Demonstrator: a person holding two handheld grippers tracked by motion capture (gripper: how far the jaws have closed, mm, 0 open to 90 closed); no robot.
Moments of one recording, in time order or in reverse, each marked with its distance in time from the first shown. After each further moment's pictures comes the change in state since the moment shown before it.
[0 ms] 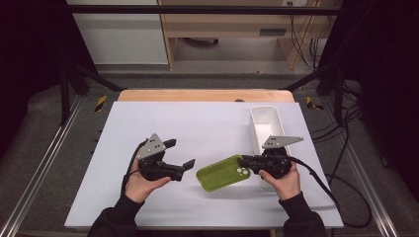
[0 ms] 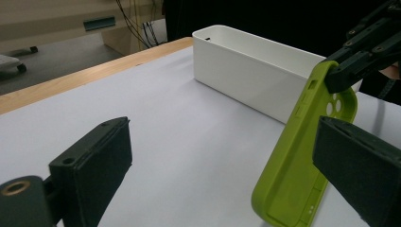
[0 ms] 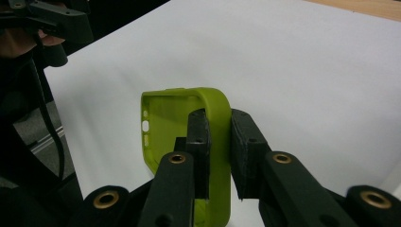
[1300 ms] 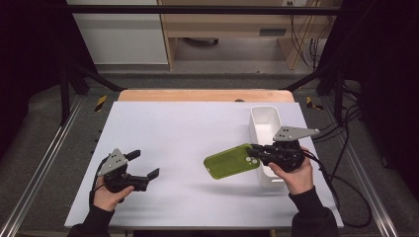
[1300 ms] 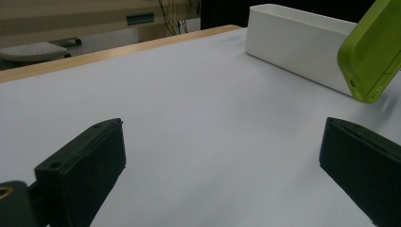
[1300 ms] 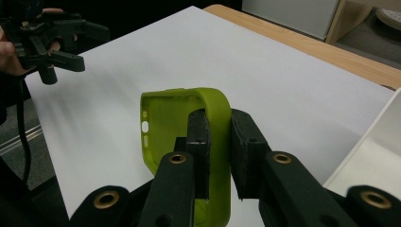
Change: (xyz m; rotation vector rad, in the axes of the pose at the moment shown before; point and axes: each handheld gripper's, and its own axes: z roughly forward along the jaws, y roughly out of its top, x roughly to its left) left arm 0.051 -0.073 -0.061 -0.026 0.111 -0.036; right arm 0.005 0.028 -0.035 -0.050 -0.092 -0.090
